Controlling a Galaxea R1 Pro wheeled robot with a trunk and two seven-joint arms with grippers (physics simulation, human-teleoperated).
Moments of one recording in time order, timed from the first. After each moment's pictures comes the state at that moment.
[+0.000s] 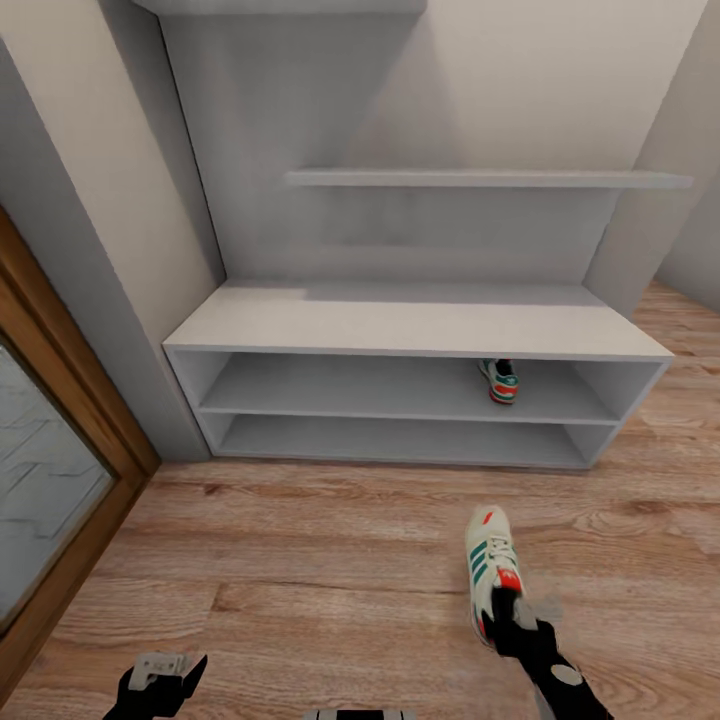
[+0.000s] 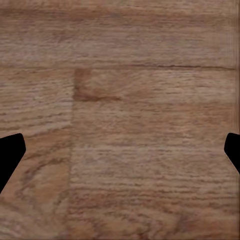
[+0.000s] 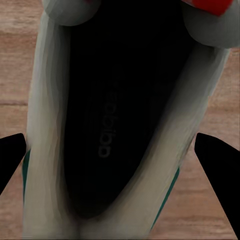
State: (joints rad) left arm -0.36 0.14 0.73 -0.32 -0.51 -0.43 -0.49; right arm -0.40 -0.04 -0.26 -0.48 0.21 -0.11 0.07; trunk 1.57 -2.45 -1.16
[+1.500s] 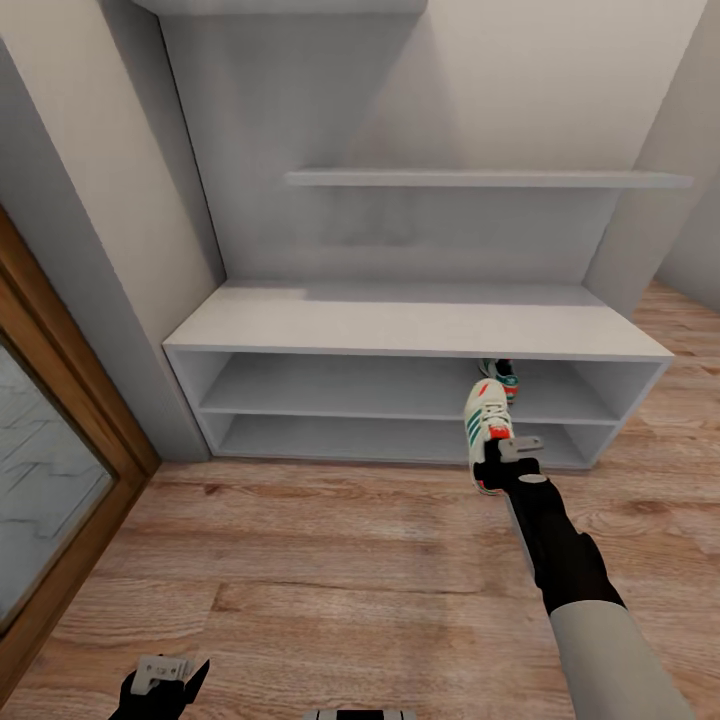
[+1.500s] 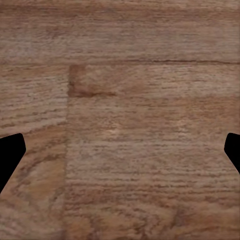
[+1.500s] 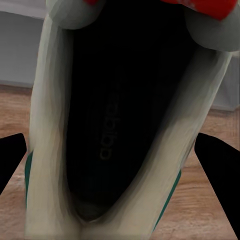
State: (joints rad) left arm -0.35 0.14 0.71 -0.31 -0.50 -0.44 -0.48; right arm -0.66 0.01 -0.12 -1.08 0.31 0.57 0.01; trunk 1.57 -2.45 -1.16
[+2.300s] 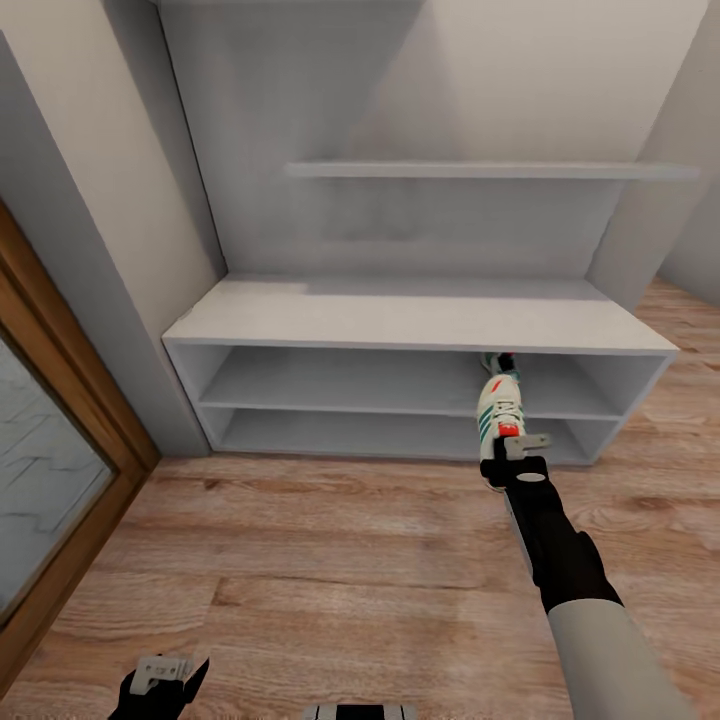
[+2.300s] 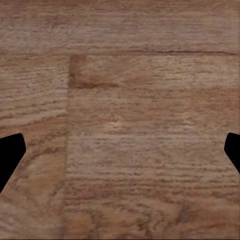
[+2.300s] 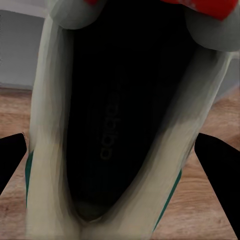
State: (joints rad) left arm -0.35 0.14 0.71 -0.31 -0.50 -0.44 -0.48; right arm -0.67 0.01 -0.11 -1.08 0.30 0.57 -0.09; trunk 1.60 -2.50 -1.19
